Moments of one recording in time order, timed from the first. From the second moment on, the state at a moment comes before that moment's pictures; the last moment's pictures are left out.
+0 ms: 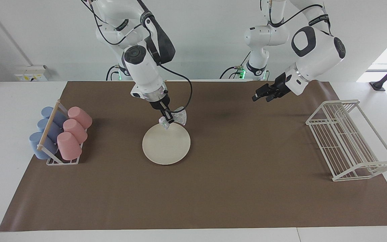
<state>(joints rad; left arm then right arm) -0.01 -0.18 -0.11 -2.17 -0.88 1.84 -0.13 -0.06 0.13 0.50 -1.89 0.17 2.13 1.60</state>
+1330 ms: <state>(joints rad) -0.34 -0.03 -0.12 -2.22 -1.47 2.11 0.07 0.09 0.13 0.50 -1.81 0.12 1.99 1.92</state>
